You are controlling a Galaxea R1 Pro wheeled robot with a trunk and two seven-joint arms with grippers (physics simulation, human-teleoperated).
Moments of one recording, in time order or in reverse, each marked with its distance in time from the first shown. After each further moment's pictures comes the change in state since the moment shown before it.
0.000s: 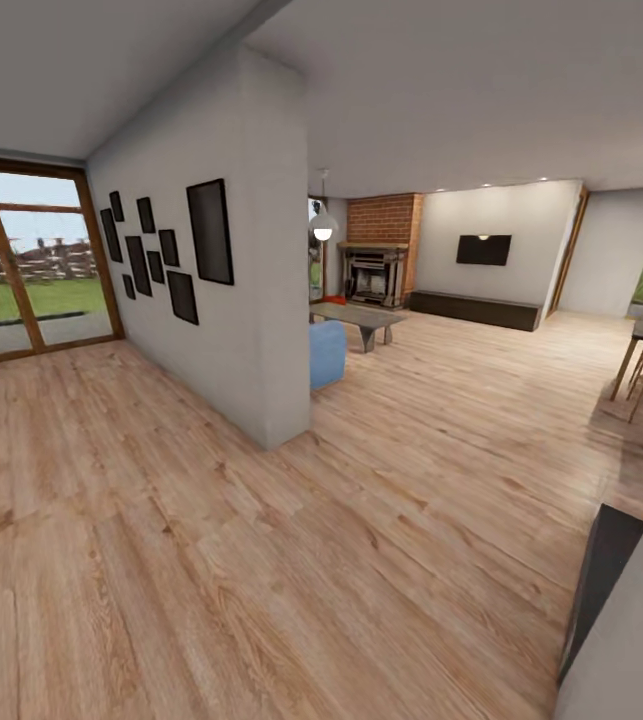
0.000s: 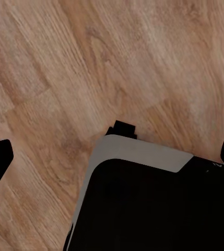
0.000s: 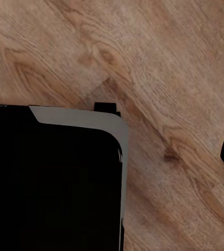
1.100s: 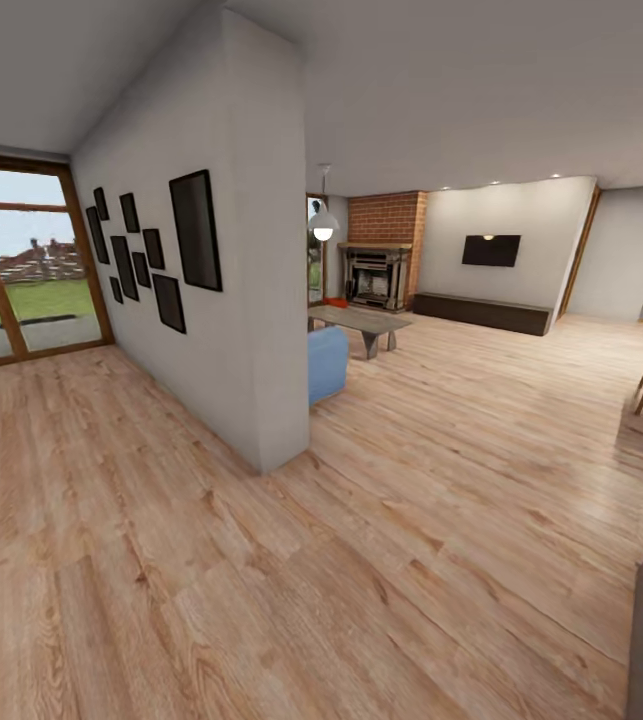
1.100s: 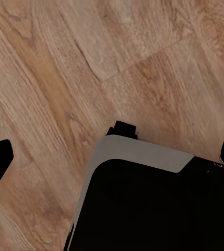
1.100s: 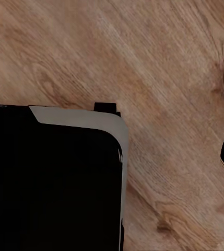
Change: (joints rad) left arm 0.000 0.002 0.000 0.000 0.000 0.000 0.000; right arm 0.000 0.000 0.000 0.000 0.000 0.000 0.000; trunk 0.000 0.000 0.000
